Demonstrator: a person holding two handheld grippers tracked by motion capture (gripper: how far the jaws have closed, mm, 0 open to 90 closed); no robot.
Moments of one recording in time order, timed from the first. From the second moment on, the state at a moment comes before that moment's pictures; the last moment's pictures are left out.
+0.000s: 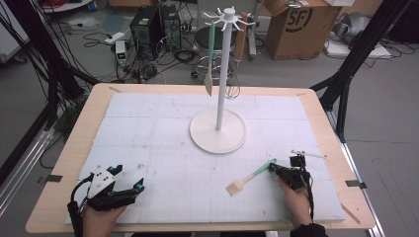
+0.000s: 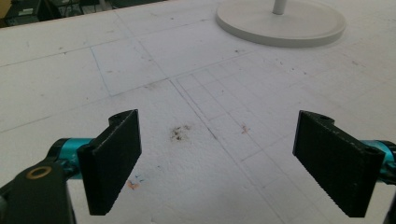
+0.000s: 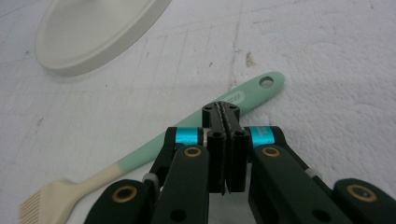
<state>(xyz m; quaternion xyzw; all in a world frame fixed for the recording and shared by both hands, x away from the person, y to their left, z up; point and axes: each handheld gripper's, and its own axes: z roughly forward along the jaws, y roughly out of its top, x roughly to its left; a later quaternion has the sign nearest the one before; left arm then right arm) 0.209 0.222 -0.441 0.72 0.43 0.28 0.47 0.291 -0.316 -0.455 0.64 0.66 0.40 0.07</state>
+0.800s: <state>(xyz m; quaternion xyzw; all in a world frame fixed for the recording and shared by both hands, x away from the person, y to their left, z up) 0.209 0.221 -0.442 0.72 0.43 0.28 0.47 0.327 -0.274 -0.456 0.63 0.67 0.40 0.06</state>
